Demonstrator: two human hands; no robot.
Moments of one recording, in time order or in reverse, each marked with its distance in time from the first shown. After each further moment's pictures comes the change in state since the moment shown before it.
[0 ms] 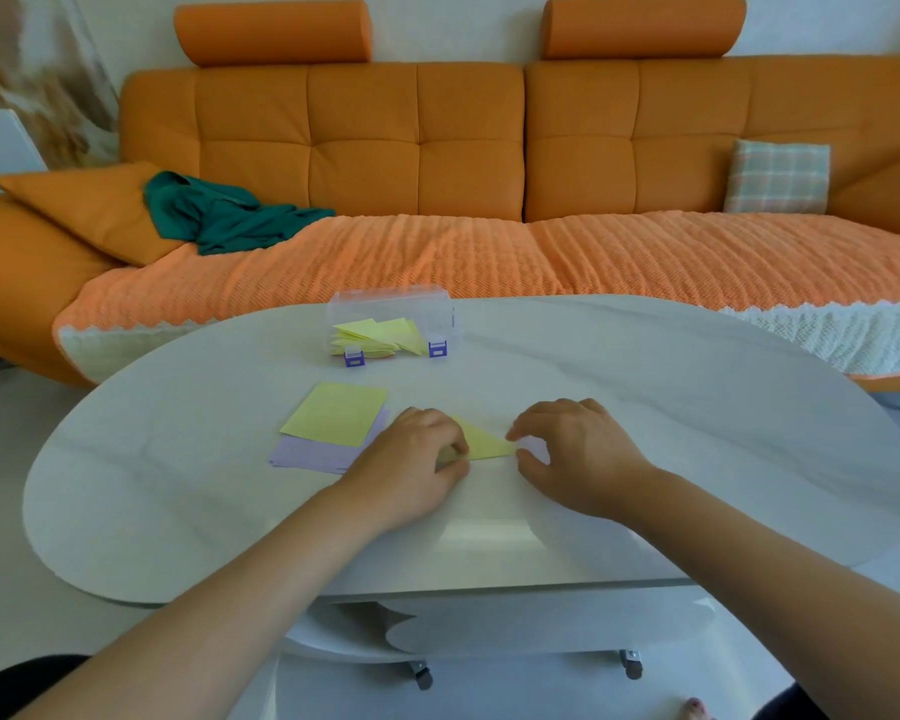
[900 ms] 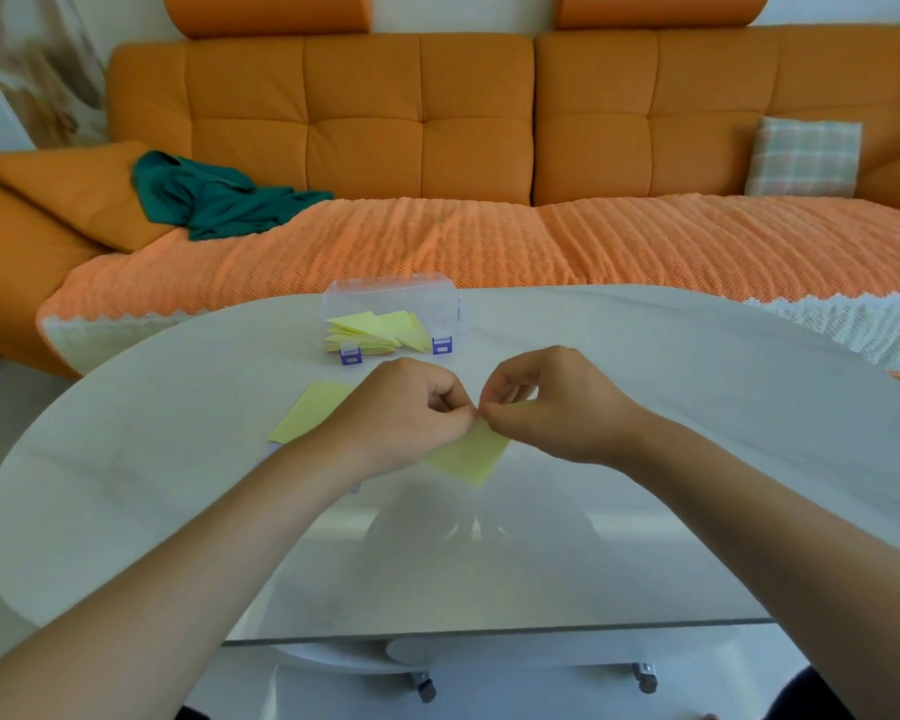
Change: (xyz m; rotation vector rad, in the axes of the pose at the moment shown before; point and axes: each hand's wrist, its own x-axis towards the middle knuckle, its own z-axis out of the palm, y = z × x) left_hand 0.030 0.010 -0.050 -0.450 0.009 -0.176; right_hand 0.052 -0.021 -0.032 0.611 -0.022 0.073
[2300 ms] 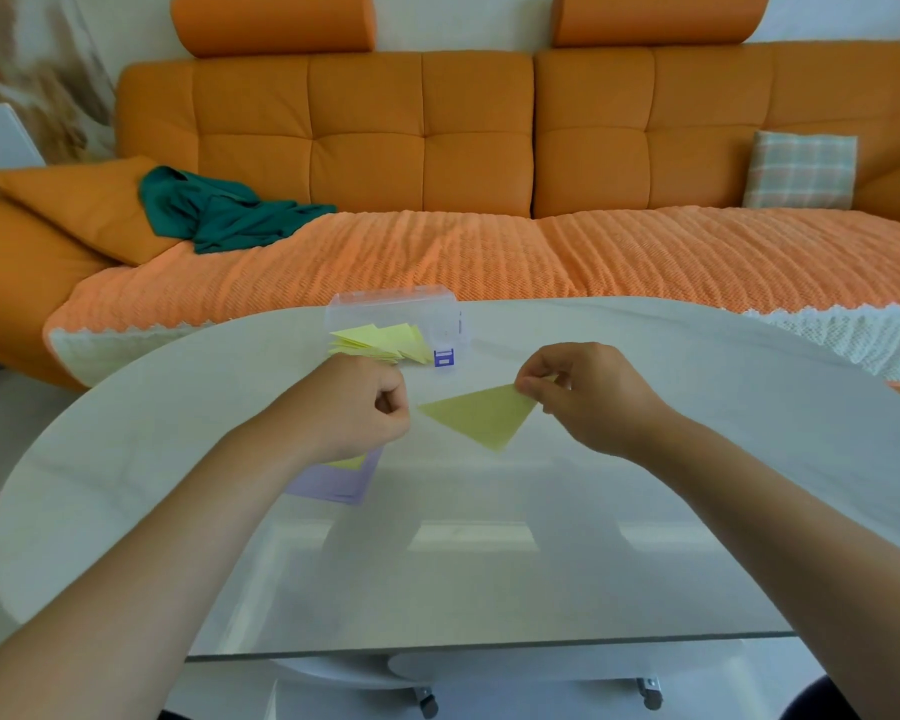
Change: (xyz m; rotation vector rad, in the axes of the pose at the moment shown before) left_hand 0.003 -0.020 -0.048 0.415 -0.003 -0.061; right_hand 0.007 0.020 -0.020 -0.140 0.158 0.055
